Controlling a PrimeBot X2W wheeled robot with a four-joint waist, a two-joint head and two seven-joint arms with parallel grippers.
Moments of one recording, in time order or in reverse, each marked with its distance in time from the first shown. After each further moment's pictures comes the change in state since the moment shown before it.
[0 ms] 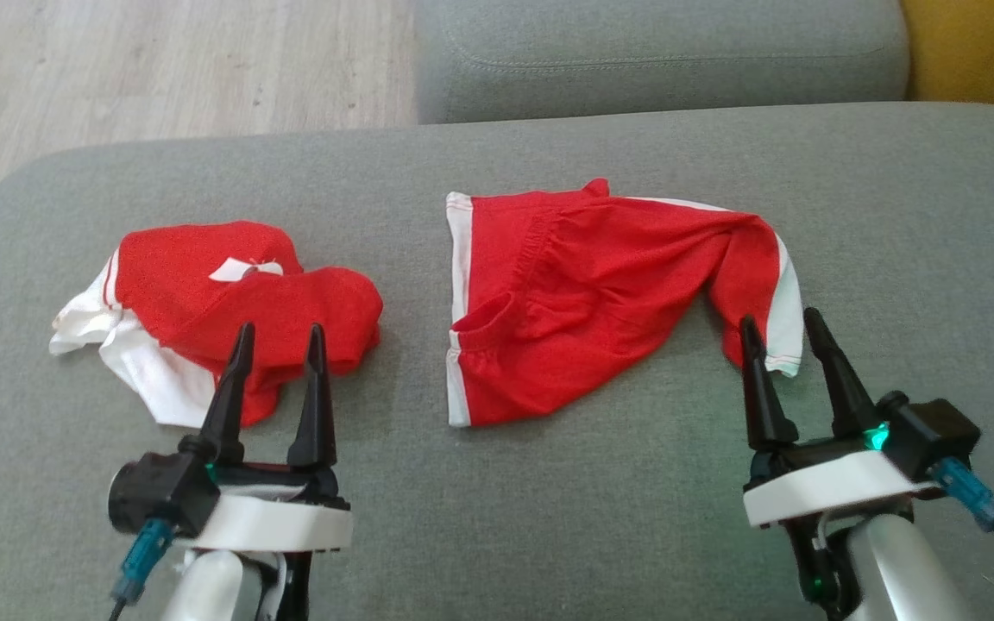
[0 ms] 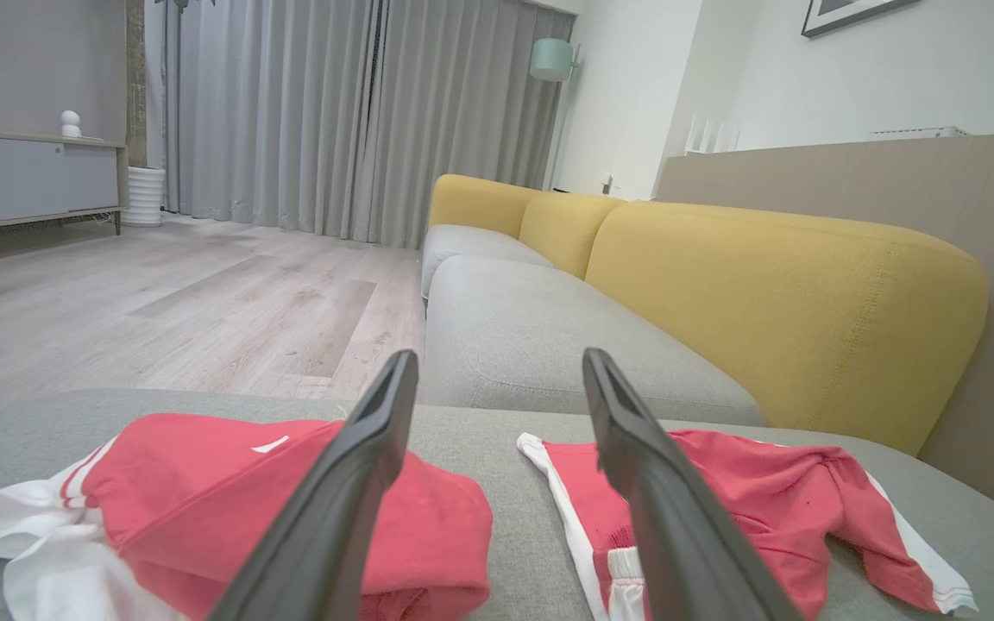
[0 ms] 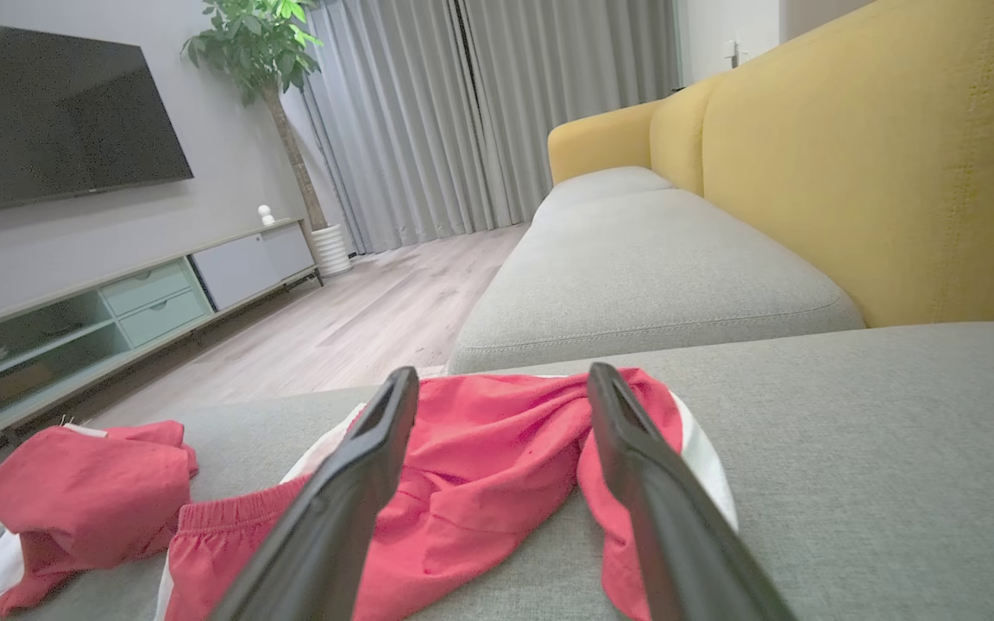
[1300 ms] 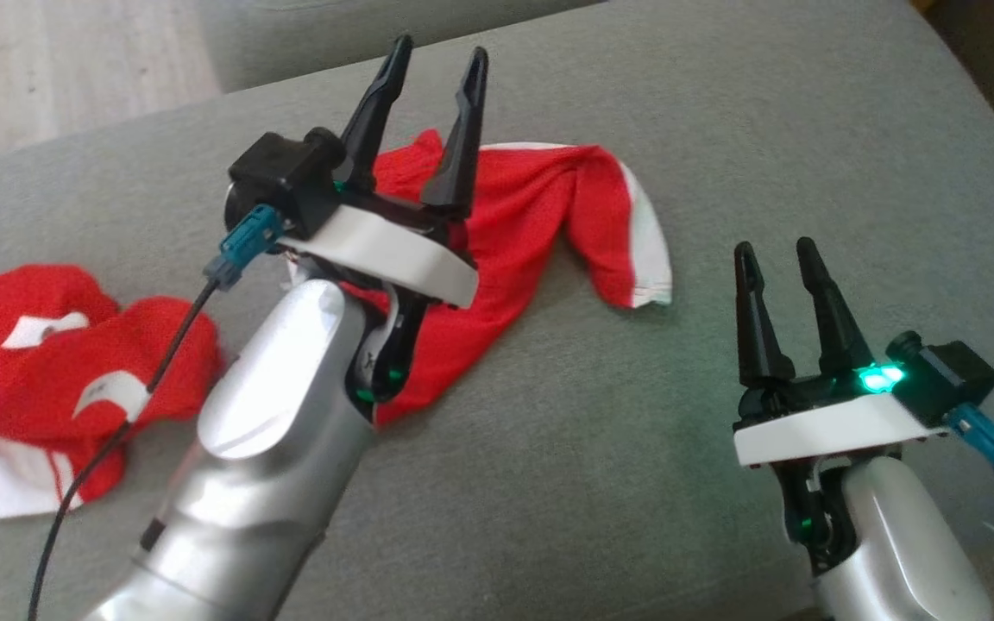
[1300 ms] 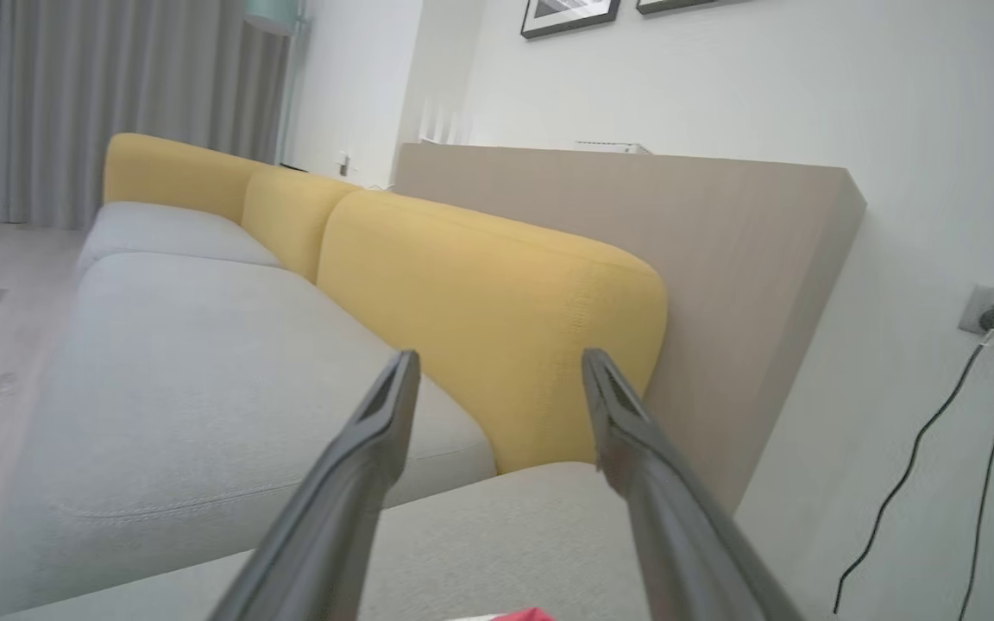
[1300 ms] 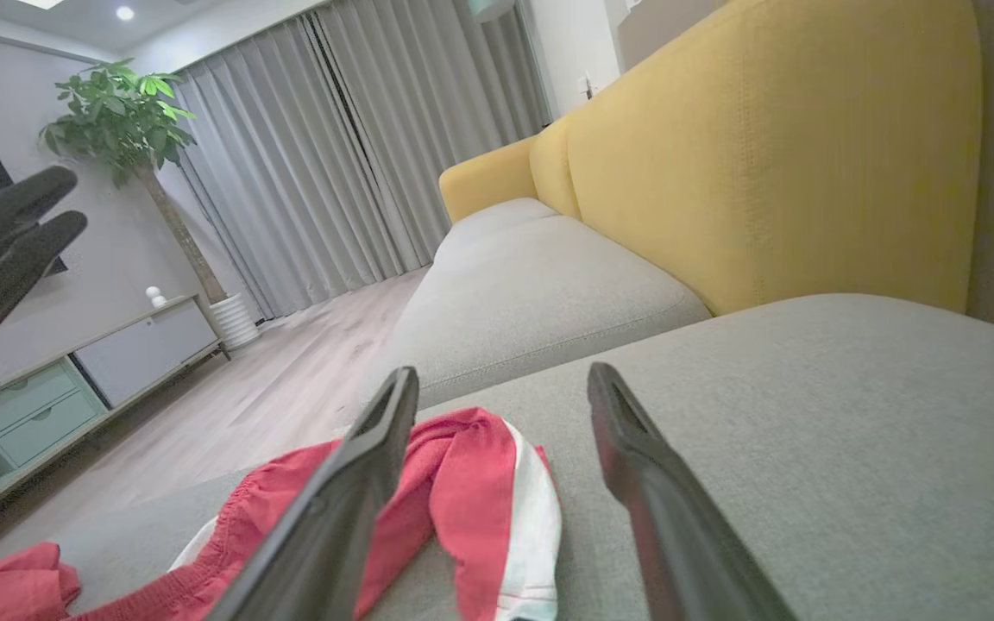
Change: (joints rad) left arm -0.602 -0.067 -0.270 0.213 -0.211 0.023 0.140; right arm -0.100 -0.001 0.049 -0.036 0.132 0.000 0.000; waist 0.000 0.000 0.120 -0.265
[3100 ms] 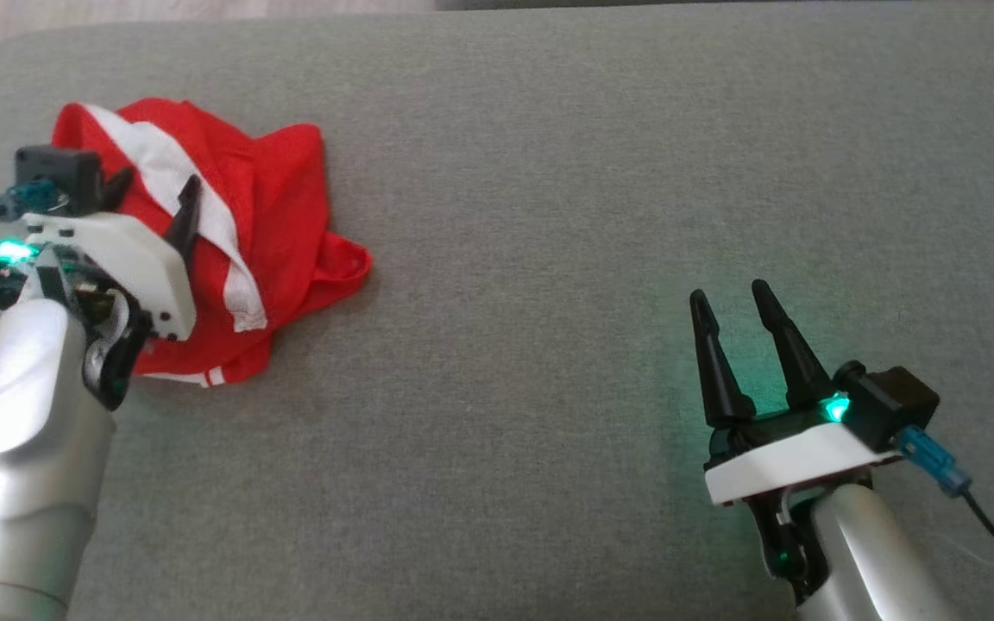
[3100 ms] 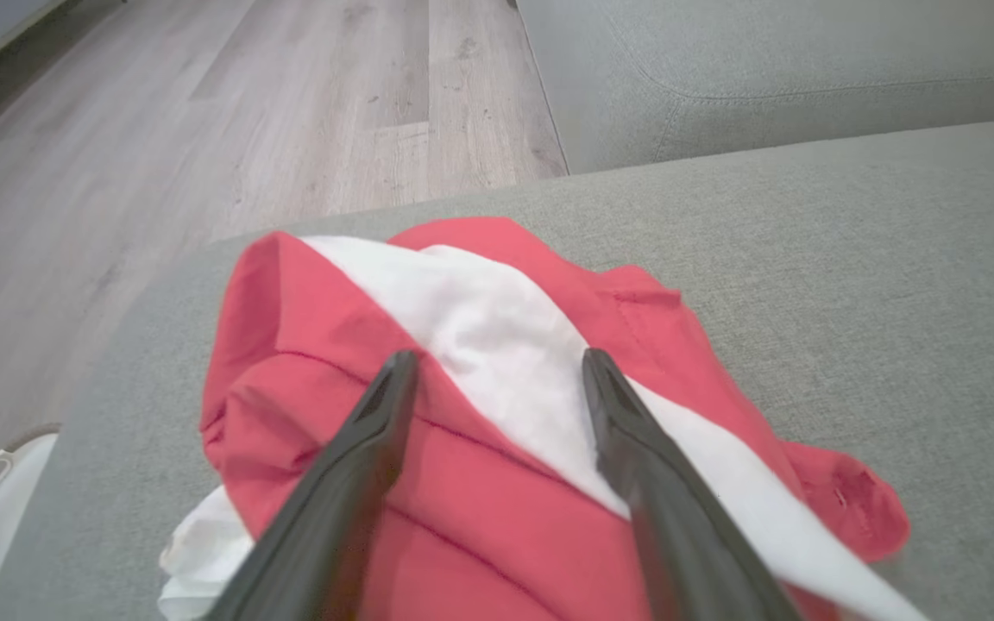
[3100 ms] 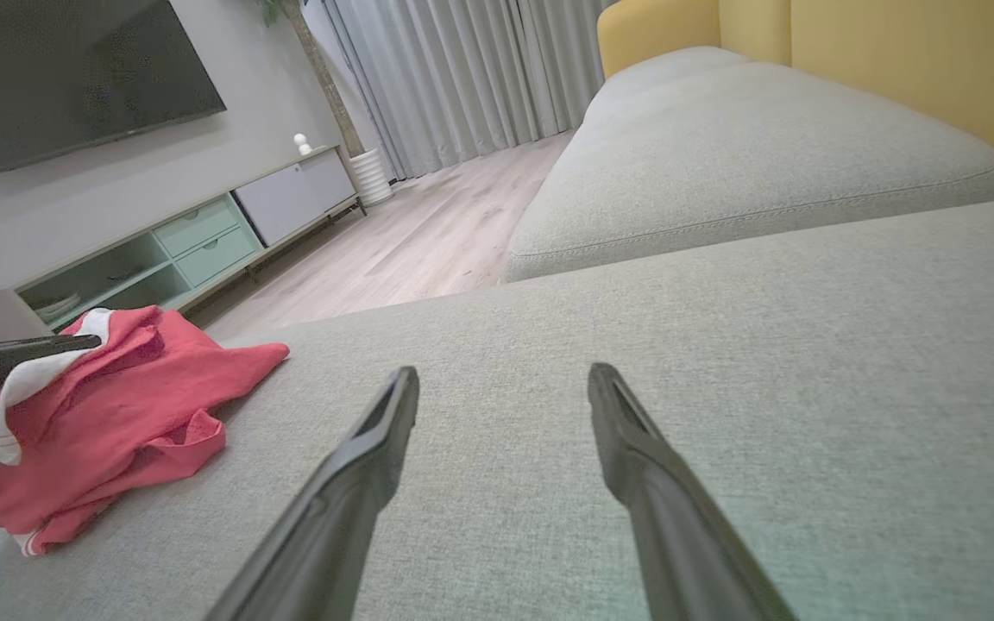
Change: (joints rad) left arm -0.008 0.296 0.232 0.318 0.189 -0.122 0.394; right arm 0.028 0.001 0.053 0.060 -0.080 0.000 0.000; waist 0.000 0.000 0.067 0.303
